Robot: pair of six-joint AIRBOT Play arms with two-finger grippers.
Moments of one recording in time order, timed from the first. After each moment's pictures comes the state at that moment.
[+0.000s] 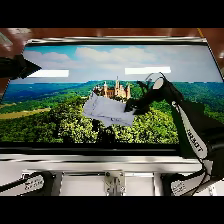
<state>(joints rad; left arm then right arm) 0.27 -1.29 1.49 0.72 -1.22 -1.27 0.20 -1.70 1.32 -0.98 1.25 1.51</state>
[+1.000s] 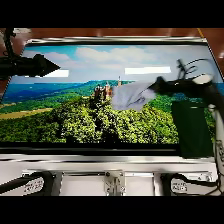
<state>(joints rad) 0.08 -1.29 1.49 0.72 -1.15 -1.30 -0.16 -1.46 1.26 -0.66 1.03 1.27</state>
